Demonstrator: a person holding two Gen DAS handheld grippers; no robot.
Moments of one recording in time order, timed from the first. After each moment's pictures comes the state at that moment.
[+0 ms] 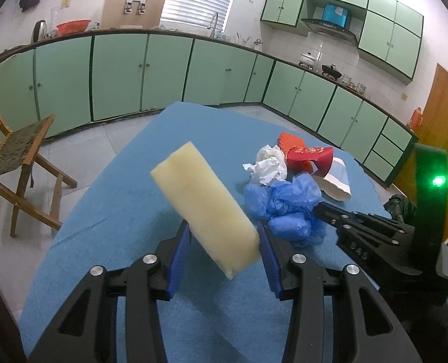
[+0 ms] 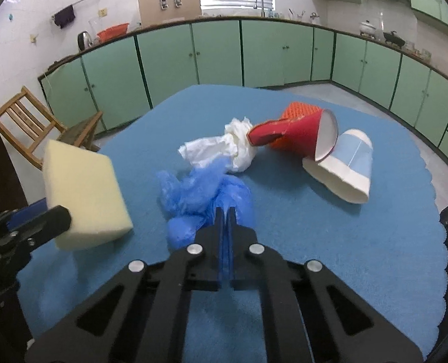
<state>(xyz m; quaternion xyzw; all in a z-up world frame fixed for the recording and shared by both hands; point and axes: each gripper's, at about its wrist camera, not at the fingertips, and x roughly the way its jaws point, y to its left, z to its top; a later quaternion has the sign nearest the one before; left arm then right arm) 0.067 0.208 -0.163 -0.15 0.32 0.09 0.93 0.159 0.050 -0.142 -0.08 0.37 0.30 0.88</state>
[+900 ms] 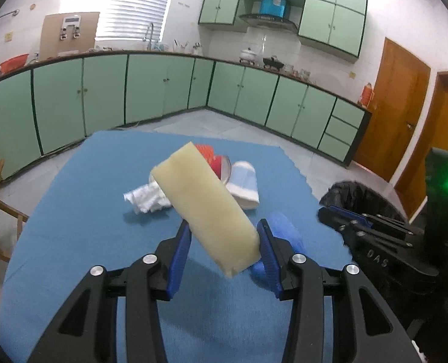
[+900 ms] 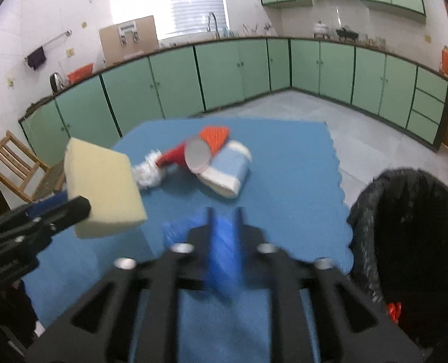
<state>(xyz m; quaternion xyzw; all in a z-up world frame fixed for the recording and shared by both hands) 0.108 0.098 -0.124 -0.09 0.31 -0.02 0.95 0.158 -0.088 -0.109 -0.03 0.36 0.23 0.90</state>
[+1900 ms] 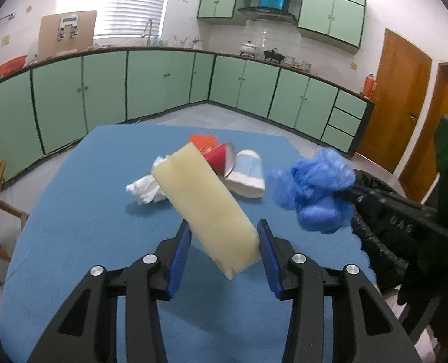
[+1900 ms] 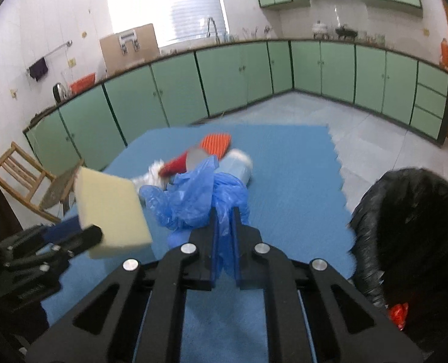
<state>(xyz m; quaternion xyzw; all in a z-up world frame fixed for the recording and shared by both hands) 0.114 0.097 -0.126 -0.08 0.31 -0.02 0.95 0.161 -0.106 -0.077 0.01 0.33 0.24 0.91</state>
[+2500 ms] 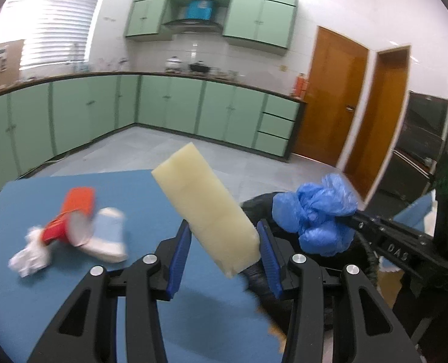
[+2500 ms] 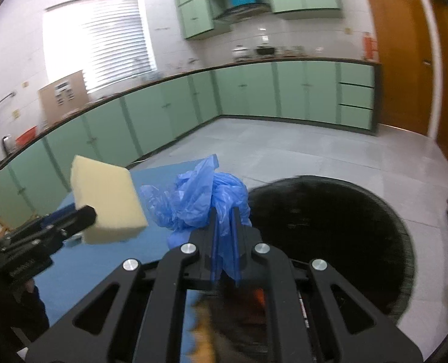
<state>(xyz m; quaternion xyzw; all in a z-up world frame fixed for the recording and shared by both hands) 0.181 -0.058 -0.082 -0.05 0.26 -0.19 0.95 0.155 -0.298 -0.059 0.06 0.29 0.06 0.95</state>
